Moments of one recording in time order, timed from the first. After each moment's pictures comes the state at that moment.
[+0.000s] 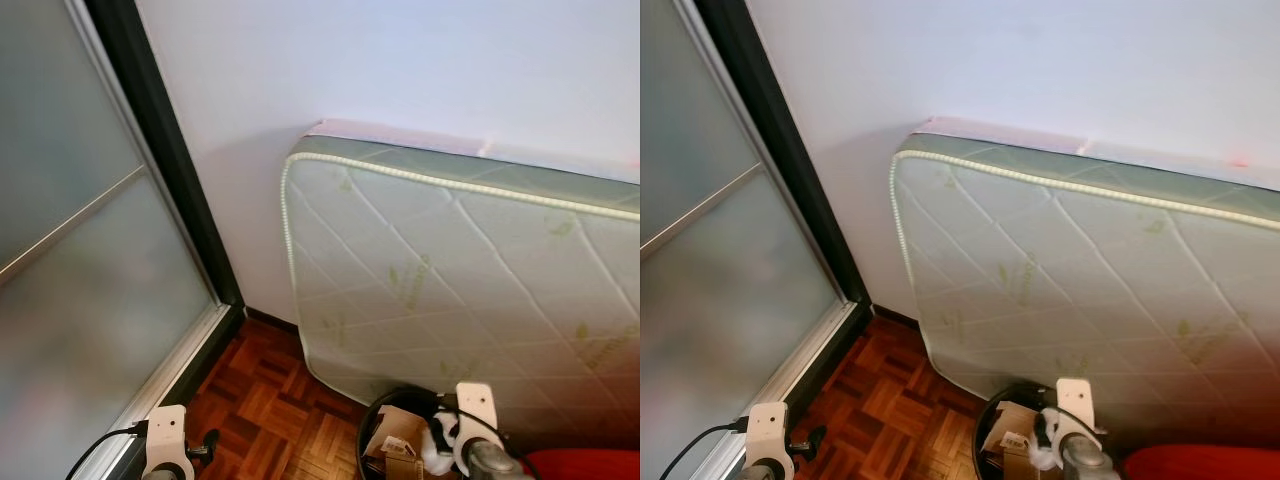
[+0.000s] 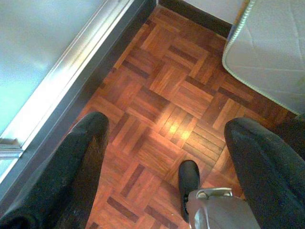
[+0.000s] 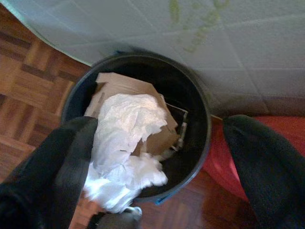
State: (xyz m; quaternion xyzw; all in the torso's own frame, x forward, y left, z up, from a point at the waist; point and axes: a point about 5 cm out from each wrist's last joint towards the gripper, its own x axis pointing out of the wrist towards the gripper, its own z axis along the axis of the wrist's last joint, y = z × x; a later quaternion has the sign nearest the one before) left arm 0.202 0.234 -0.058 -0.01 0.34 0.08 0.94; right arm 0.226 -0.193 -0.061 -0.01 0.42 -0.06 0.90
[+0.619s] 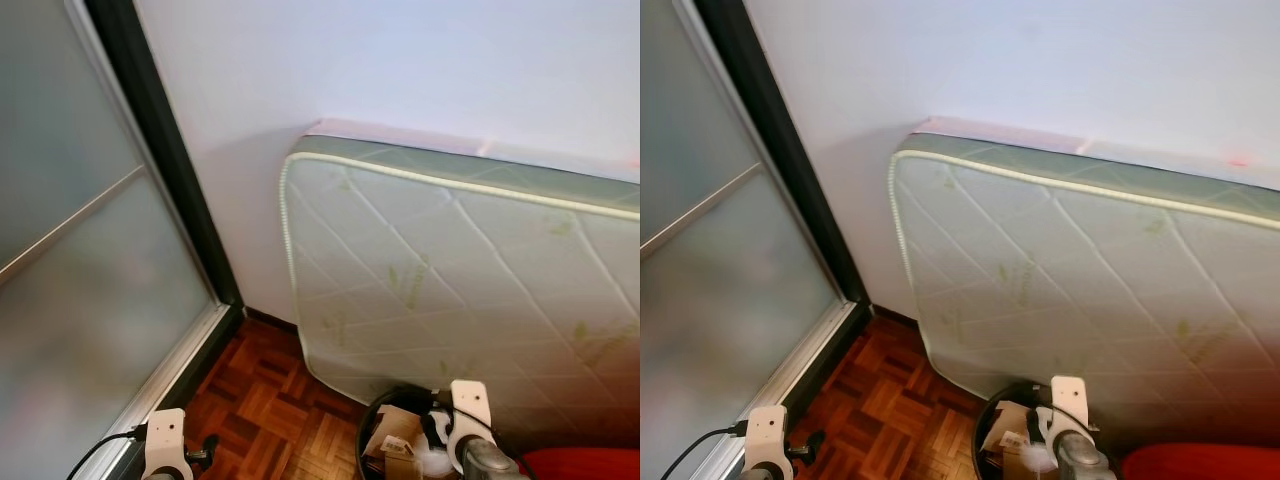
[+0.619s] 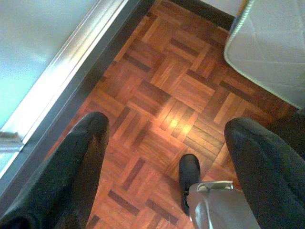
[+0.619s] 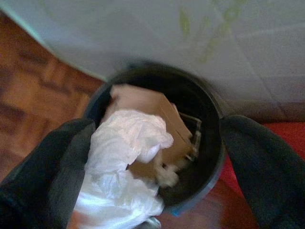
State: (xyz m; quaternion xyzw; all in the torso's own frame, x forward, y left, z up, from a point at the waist) left arm 0.198 0.235 -0.061 -0.01 0.35 0.08 0.93; right arm 0.231 -0.186 -0.058 0.04 0.41 -0.06 0.91
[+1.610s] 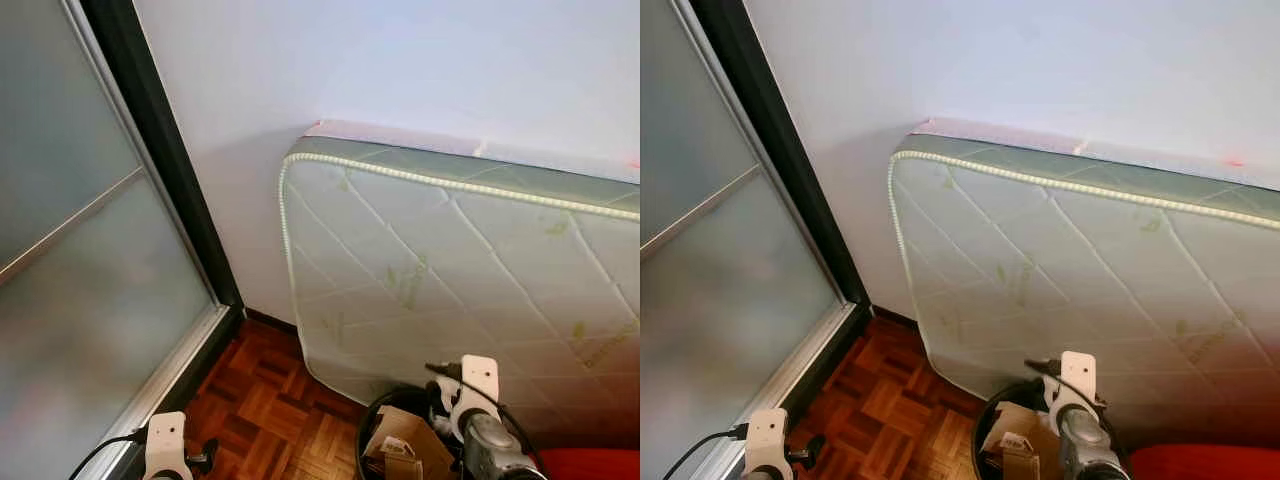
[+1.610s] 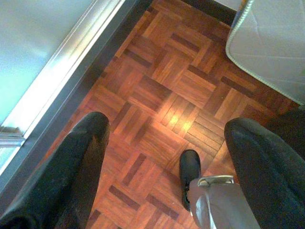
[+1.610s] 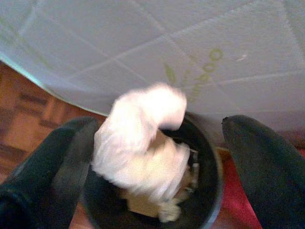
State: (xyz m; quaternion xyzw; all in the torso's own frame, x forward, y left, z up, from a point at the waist) left arm 0.195 0.234 -0.063 -0.01 0.35 0.08 0.93; right arm 0.254 -0.192 -0.040 0.05 0.35 -0.10 0.93
